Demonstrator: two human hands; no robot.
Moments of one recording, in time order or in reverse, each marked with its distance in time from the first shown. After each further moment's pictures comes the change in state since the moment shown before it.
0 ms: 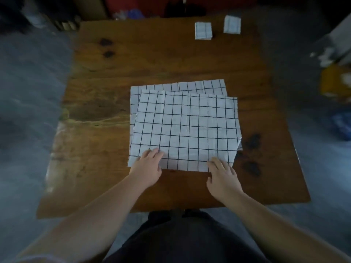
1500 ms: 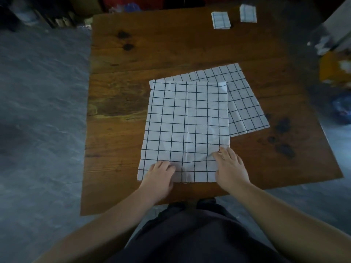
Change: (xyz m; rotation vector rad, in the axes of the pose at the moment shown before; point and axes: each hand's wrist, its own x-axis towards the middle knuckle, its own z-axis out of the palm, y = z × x) left_hand -0.064 -0.121 0.036 0.035 0.047 0.285; right_hand -0.007 -0.130 0.034 -0.109 0.082 0.028
